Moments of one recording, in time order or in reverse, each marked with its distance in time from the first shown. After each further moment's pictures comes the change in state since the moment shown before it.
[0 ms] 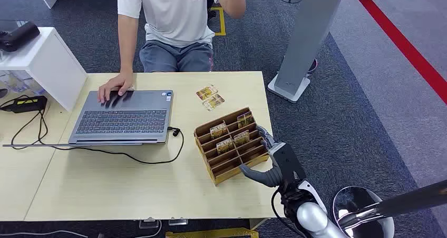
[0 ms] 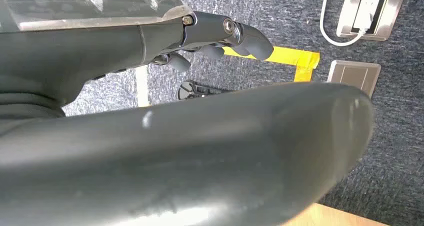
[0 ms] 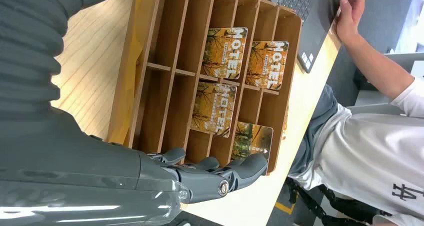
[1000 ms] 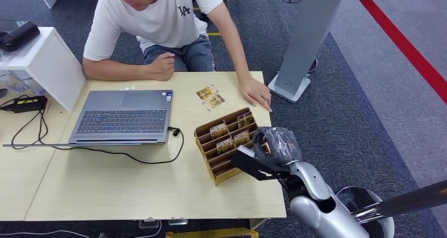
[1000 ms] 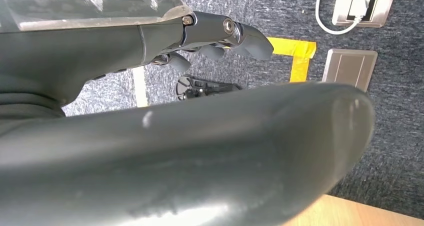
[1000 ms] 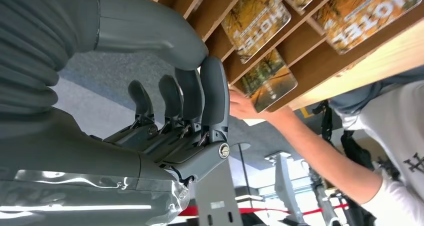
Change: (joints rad) left arm -0.001 0.000 0.000 0.000 -0.030 -0.038 -0.012; right arm -0.128 -0.030 0.029 -0.065 0.890 0.188 0.382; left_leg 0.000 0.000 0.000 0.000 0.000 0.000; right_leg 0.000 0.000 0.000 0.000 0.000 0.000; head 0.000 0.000
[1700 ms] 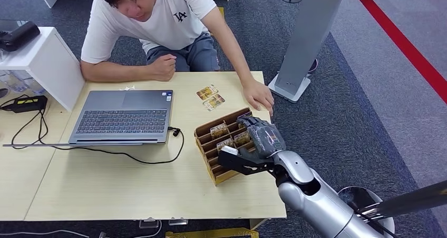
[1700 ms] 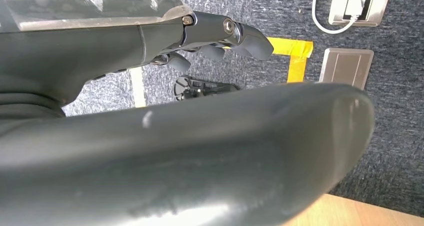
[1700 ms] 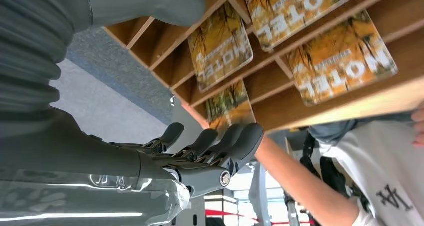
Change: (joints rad) left arm -0.004 0.001 -0.001 0.000 -0.001 -0.001 -0.007; right arm -0.174 0.038 0.154 0.216 -0.010 0.030 -0.045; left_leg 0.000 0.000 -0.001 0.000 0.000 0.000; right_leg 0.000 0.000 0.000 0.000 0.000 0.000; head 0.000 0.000
